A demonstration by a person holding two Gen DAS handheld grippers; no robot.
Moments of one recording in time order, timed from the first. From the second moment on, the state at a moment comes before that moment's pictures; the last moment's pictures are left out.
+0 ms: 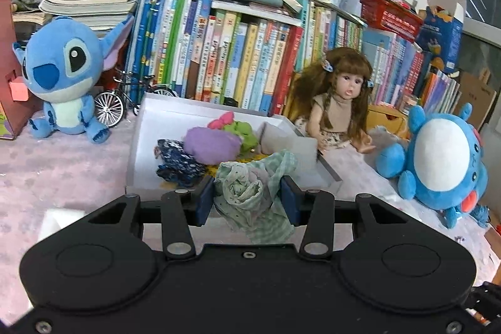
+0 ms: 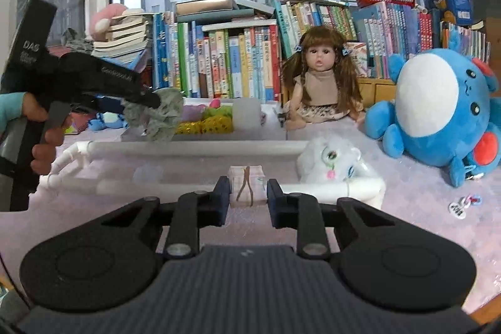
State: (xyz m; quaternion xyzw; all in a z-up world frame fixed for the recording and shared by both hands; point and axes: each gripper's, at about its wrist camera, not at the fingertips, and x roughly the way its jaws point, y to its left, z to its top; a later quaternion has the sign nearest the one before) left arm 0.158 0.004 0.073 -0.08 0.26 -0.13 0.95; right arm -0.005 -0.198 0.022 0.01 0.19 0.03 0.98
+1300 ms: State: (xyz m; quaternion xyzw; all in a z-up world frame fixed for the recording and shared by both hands) left arm 0.334 0.050 0.085 -0.16 0.30 -0.03 0.94; right arm 0.243 -0.236 0.073 0.07 0.34 0.06 0.94
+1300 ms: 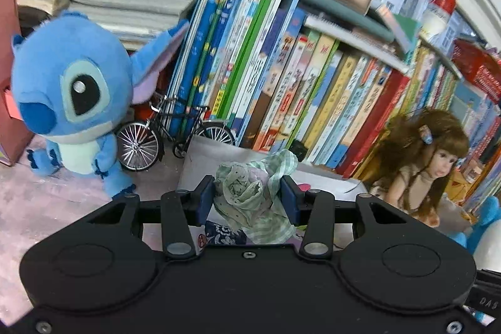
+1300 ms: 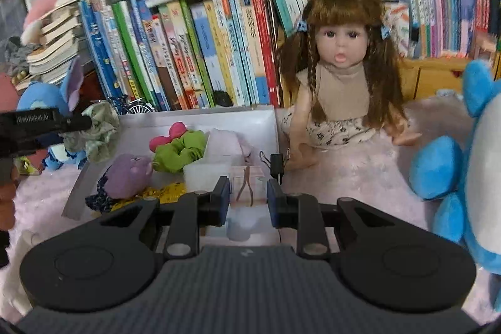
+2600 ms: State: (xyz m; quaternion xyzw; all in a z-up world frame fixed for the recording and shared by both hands) left arm 0.343 0.022 0.065 -0.12 0.31 -0.04 0.94; right arm 0.269 -0.222 0.036 0.10 0.37 0.06 0.92
